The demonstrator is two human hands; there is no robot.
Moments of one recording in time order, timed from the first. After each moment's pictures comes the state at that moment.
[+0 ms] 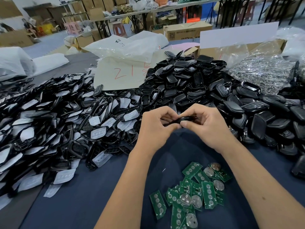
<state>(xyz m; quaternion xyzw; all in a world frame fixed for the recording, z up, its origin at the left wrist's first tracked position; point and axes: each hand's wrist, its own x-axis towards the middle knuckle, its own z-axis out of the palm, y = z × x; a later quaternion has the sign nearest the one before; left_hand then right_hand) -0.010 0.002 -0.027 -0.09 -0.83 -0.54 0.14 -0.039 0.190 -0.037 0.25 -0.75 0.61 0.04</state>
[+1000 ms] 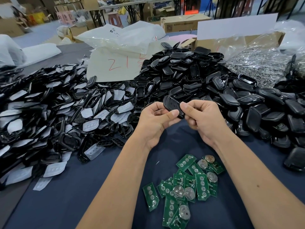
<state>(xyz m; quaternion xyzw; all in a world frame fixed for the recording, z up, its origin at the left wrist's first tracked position) -0.012 0.020 -0.031 0.04 -0.53 -0.84 -0.03 -0.036 0.181 -0.036 0.08 -0.63 0.77 -0.06</state>
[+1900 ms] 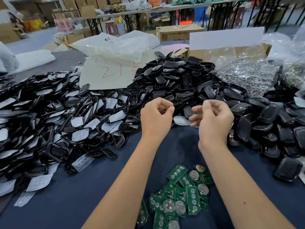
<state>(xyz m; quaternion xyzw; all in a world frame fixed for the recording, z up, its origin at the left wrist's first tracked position) -0.045 0.051 -0.026 0.05 -0.82 -0.54 0.20 -0.041 0.185 -0.031 -0.10 -0.57 0.79 0.22</state>
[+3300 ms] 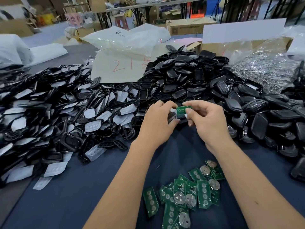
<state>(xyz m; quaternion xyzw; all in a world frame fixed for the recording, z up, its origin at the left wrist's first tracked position) -0.025 0.013 -0.035 -0.08 -0.95 -0.27 0.14 -0.039 0.177 -0.043 0.07 -0.72 0.69 0.08</state>
